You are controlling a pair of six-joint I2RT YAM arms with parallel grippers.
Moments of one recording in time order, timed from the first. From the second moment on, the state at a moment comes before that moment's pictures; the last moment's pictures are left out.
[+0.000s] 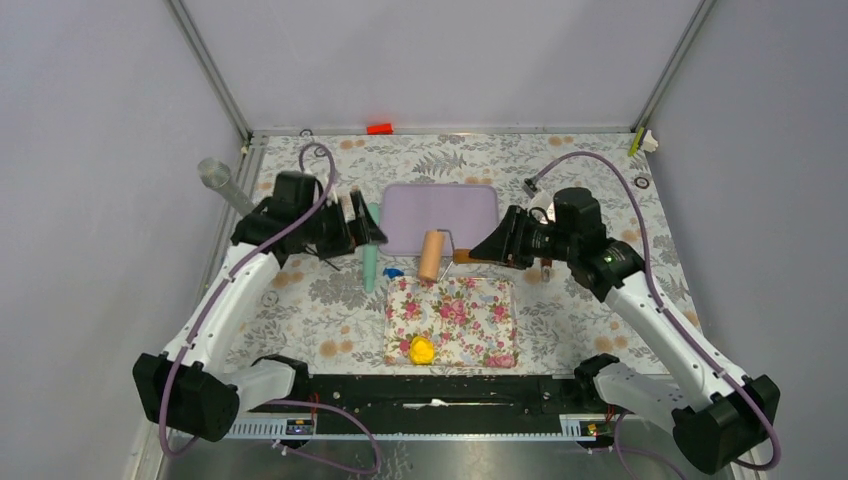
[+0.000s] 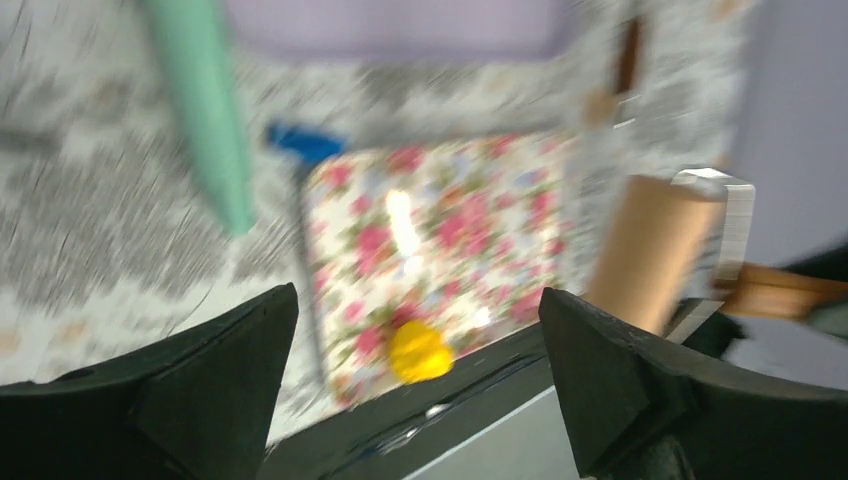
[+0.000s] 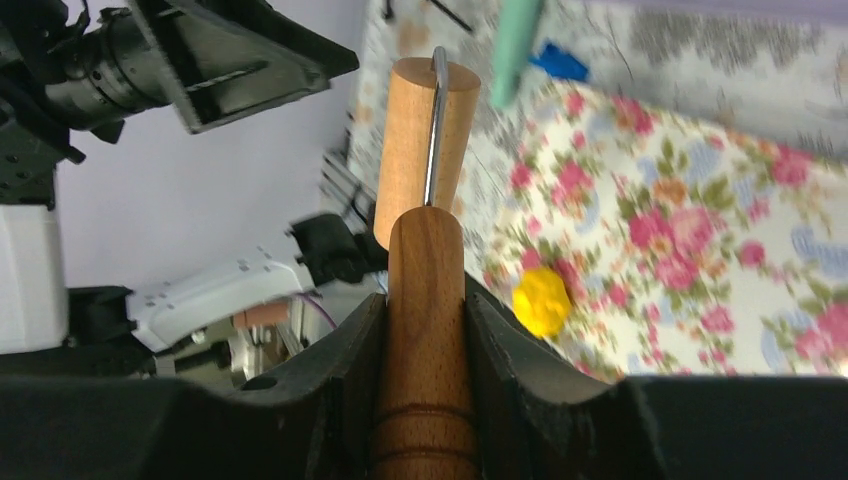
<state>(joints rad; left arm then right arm) -0.27 1.17 1.16 -0.75 0.44 -0.55 0.46 1.00 0.91 -0.38 -0.59 0.84</state>
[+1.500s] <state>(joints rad) -0.30 1.07 0.85 -0.84 0.15 -0.62 0.90 1.25 1.03 -0.73 -0.18 0.56</state>
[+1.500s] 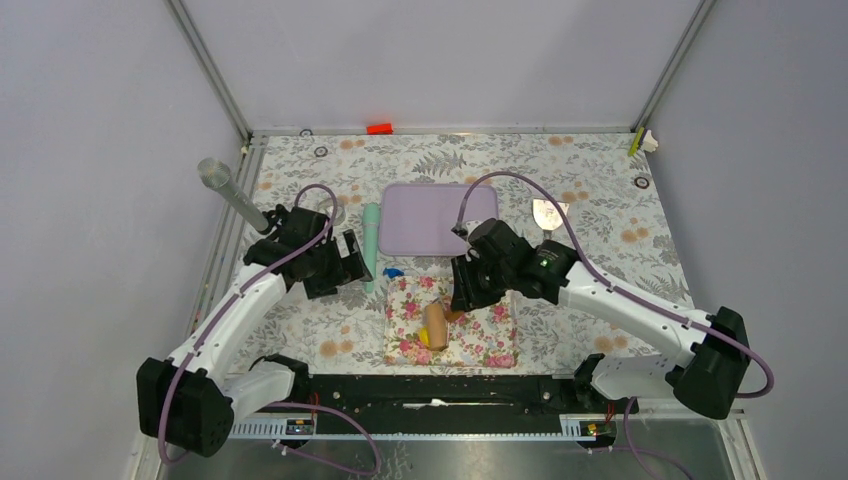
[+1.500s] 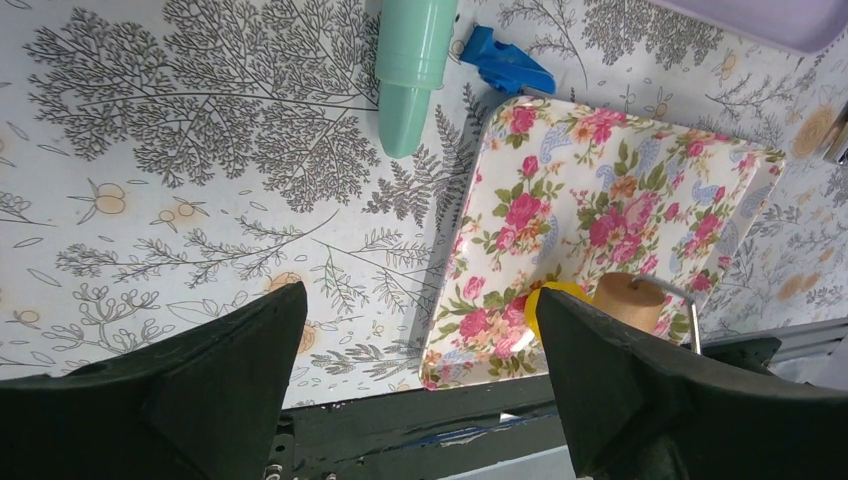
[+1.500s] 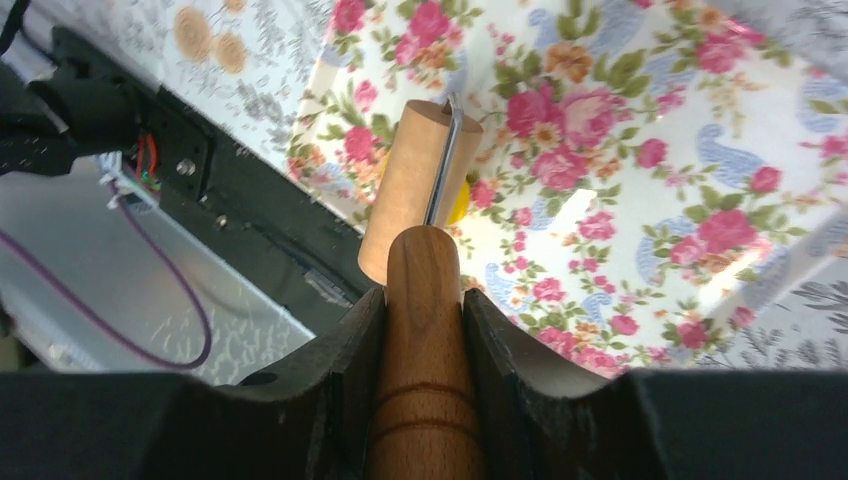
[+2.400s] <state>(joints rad) -0.30 1.13 0.78 -0.79 0.23 -0.60 1.03 1.26 1.17 -0.72 -0.09 0.60</state>
